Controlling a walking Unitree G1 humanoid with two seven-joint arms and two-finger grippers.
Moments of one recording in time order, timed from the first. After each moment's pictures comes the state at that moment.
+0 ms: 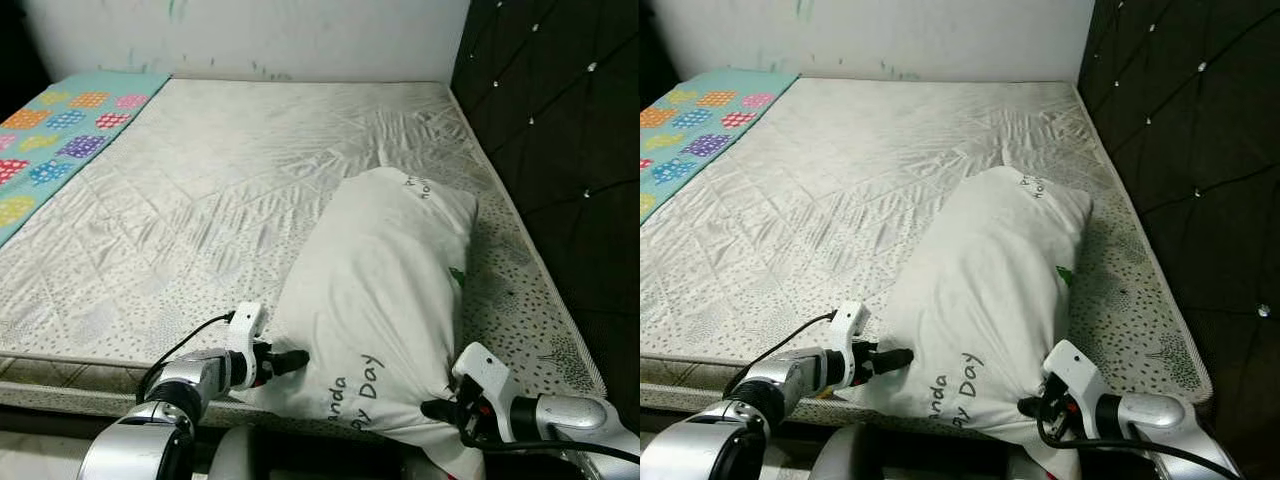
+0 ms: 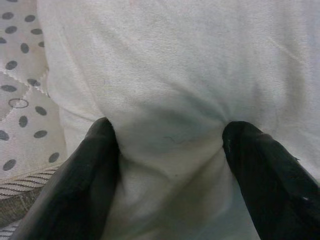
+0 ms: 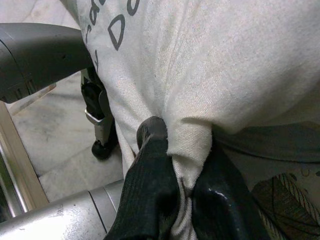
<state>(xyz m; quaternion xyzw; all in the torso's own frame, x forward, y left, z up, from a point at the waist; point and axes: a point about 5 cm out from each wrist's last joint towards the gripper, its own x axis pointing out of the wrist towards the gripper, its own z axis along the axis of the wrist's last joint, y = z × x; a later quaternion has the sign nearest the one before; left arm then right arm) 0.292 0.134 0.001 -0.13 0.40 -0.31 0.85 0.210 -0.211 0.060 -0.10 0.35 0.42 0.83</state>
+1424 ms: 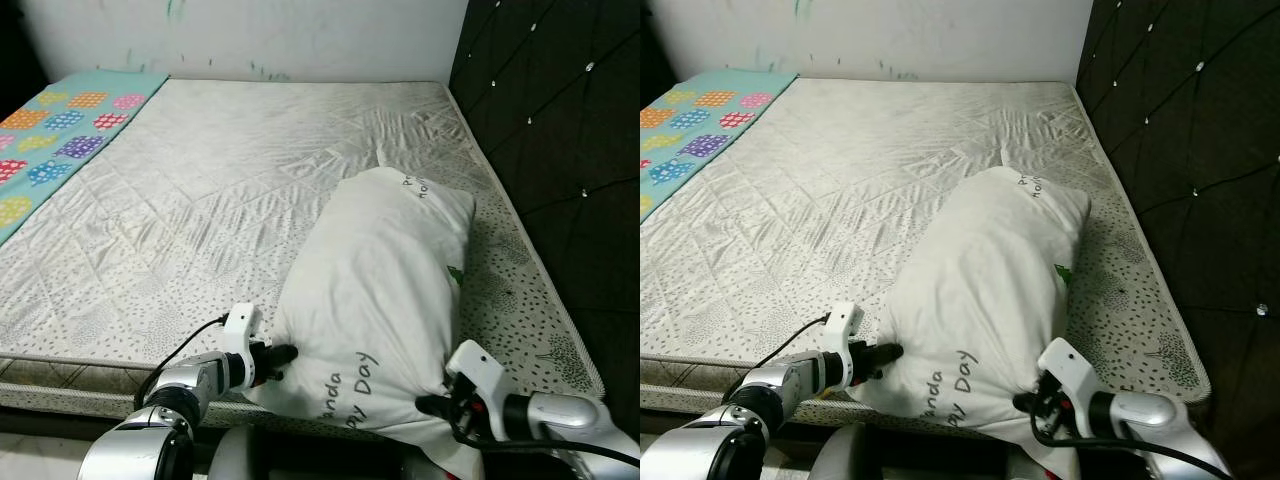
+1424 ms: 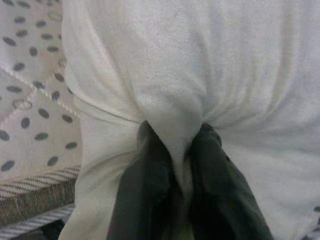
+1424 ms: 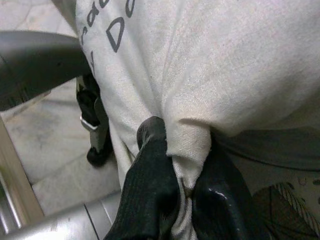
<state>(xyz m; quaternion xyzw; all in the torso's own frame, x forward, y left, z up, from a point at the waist) 0.292 0.140 0.001 -0.17 0.37 -0.28 0.87 0.215 -0.203 0.058 -0.10 0.34 0.41 0.84</state>
